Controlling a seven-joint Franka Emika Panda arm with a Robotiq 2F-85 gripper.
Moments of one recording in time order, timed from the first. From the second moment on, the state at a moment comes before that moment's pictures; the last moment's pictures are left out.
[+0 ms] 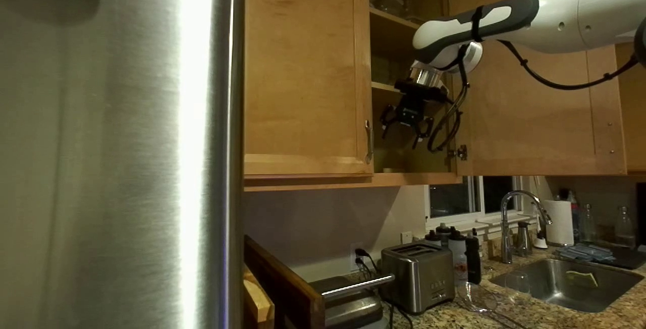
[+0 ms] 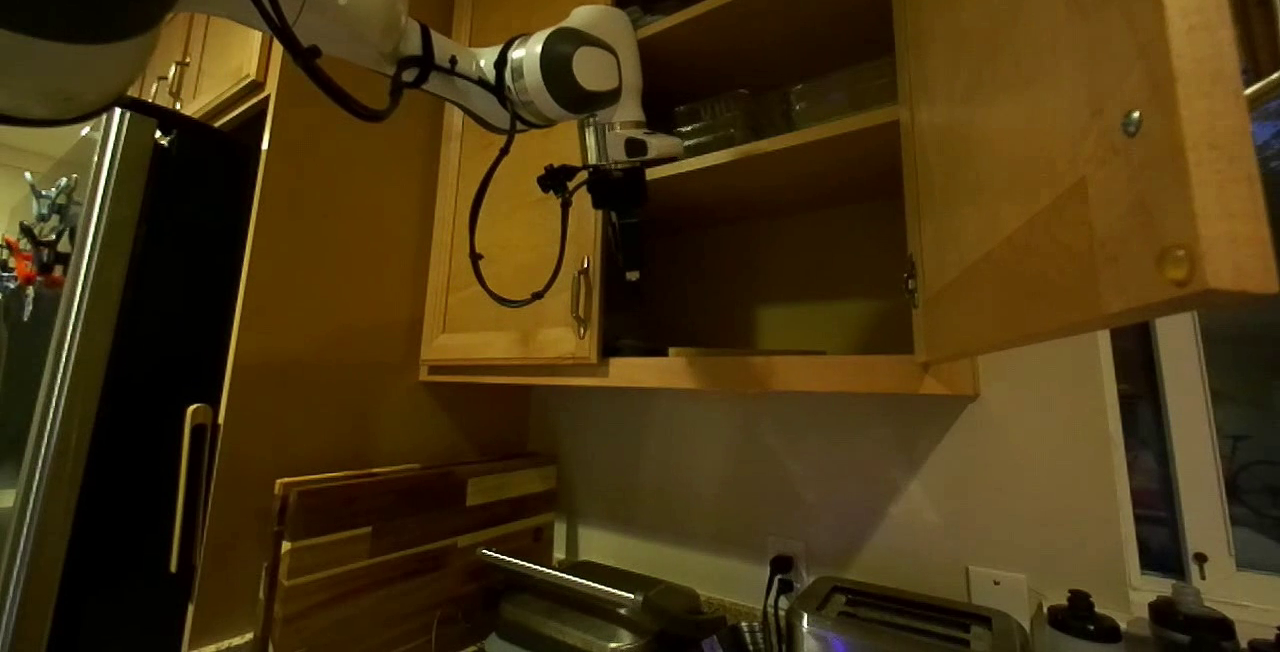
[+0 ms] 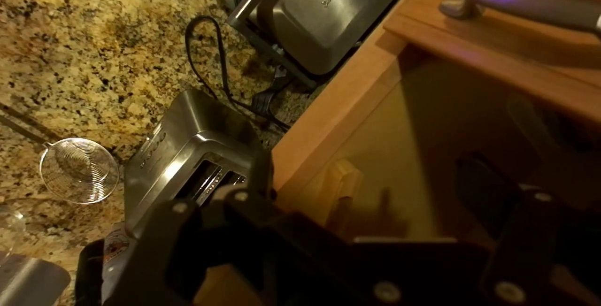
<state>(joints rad) -0.14 -0.03 -0.08 -1.43 0.16 1.84 0.75</state>
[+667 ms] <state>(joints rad) -0.14 0.06 -0.10 -1.29 0.14 1.61 0.93</state>
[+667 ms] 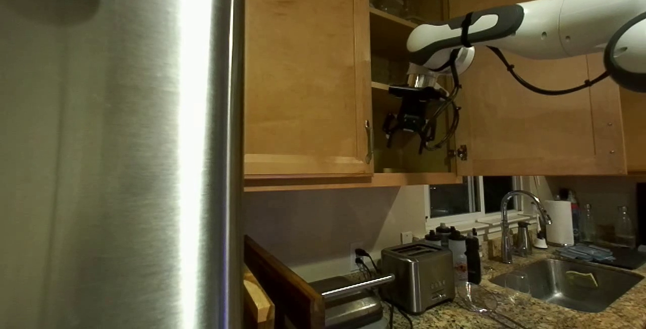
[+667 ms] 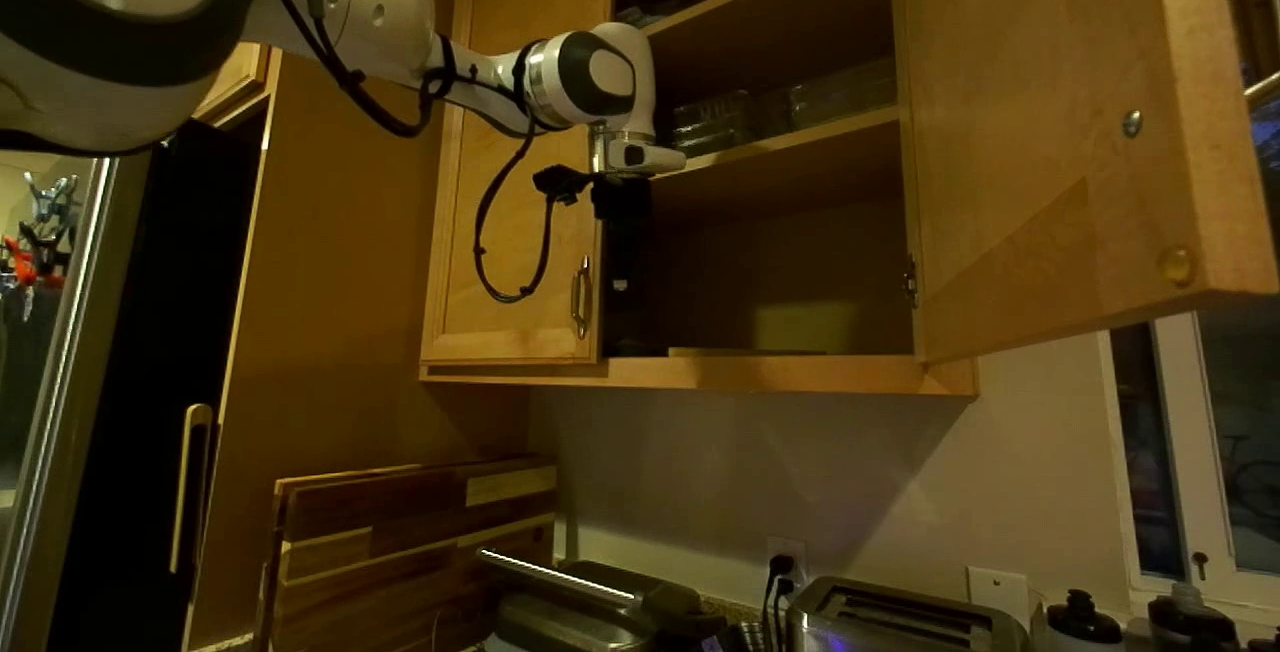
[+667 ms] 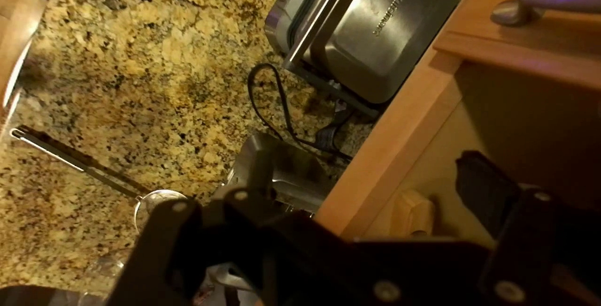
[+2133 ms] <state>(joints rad) -0.20 0.39 -0.13 -0.88 0.19 1.46 1.04</state>
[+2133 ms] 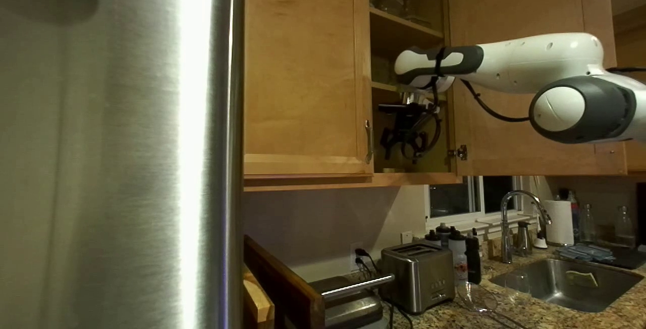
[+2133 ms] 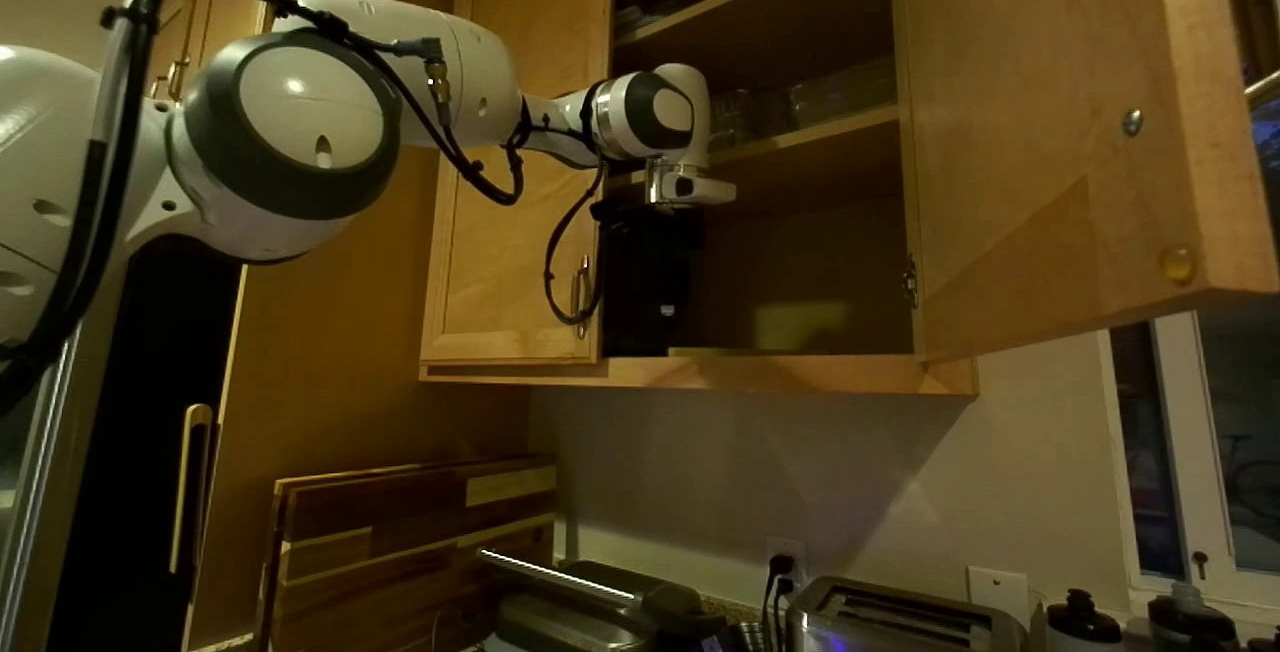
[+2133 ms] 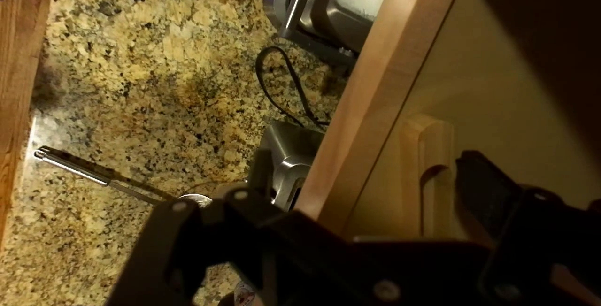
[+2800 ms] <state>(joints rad) -0.21 0.43 -0.13 -0.86 0.25 1.44 1.07</state>
